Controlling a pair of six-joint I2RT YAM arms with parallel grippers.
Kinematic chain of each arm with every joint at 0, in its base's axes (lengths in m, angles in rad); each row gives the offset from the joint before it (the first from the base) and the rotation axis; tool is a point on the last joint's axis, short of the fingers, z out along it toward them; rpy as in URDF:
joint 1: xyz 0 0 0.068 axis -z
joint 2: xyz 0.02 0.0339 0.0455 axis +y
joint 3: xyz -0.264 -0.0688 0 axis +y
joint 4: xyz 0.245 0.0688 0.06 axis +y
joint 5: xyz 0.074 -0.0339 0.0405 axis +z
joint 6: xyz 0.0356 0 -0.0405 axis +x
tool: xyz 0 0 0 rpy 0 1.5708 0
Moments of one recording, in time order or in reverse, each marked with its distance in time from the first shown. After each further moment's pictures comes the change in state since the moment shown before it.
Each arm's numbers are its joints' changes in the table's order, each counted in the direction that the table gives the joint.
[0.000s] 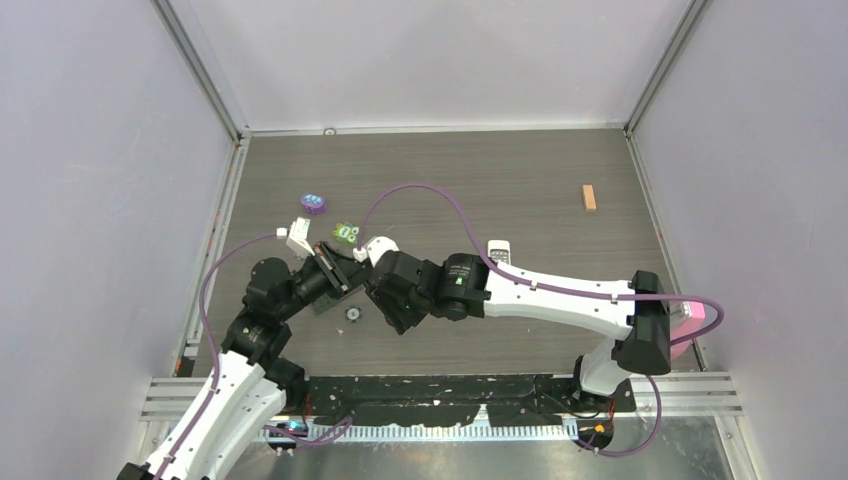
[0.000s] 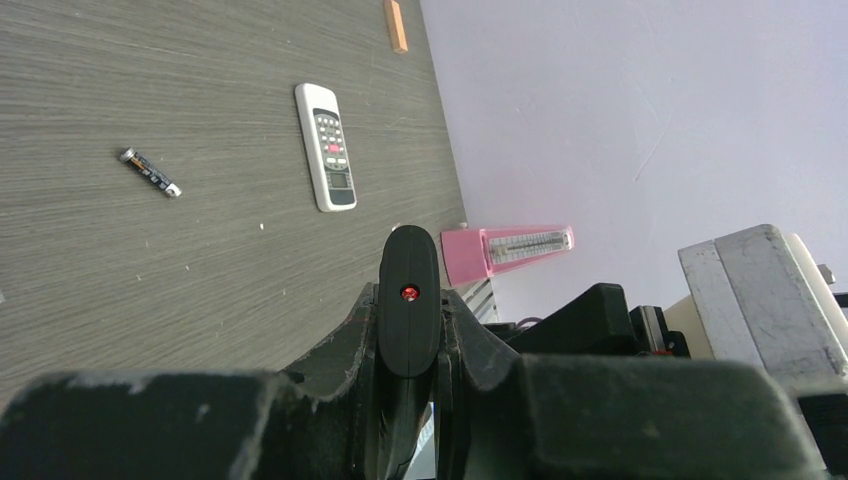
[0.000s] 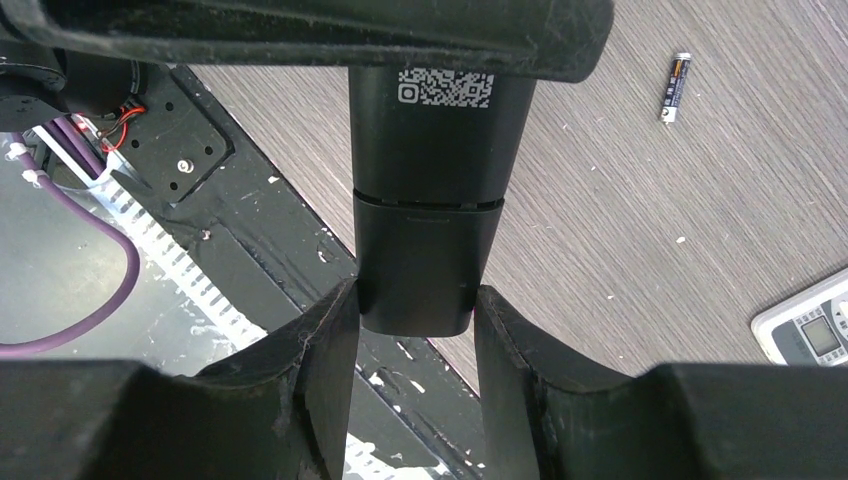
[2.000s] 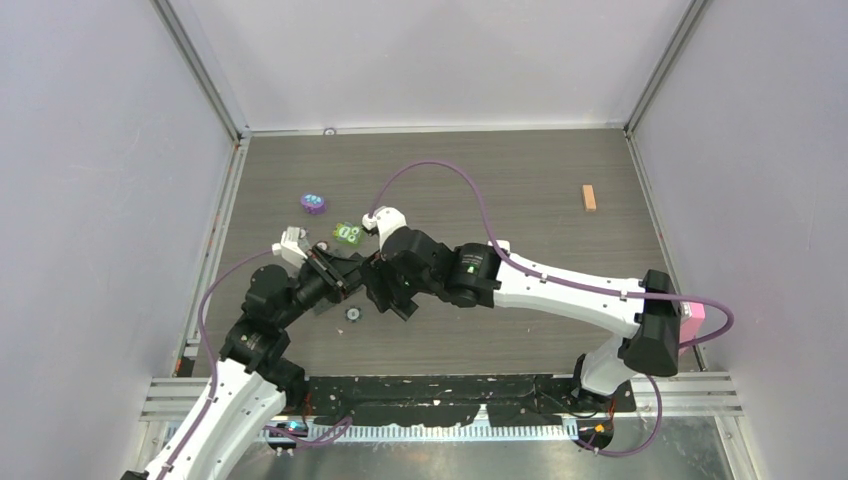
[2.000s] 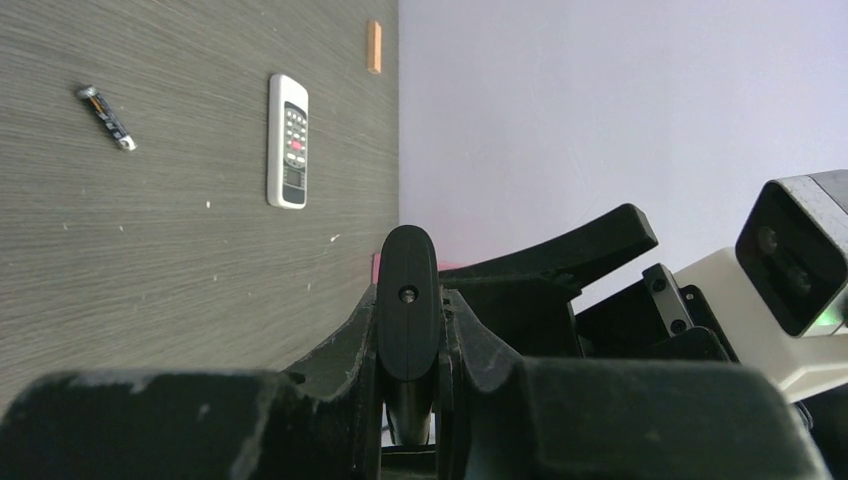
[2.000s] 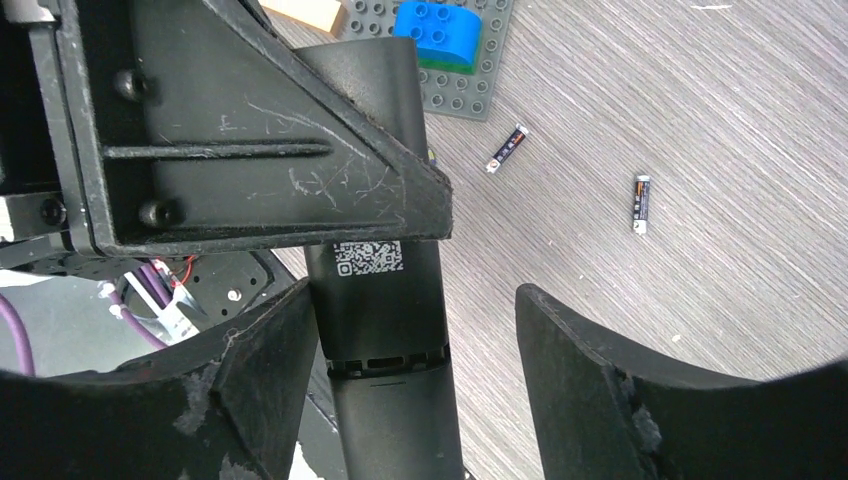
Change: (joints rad) left arm 0.013 -0.047 0.026 0.045 0.101 -0.263; right arm 0.079 -0.042 0.056 -0.253 -0.019 0.009
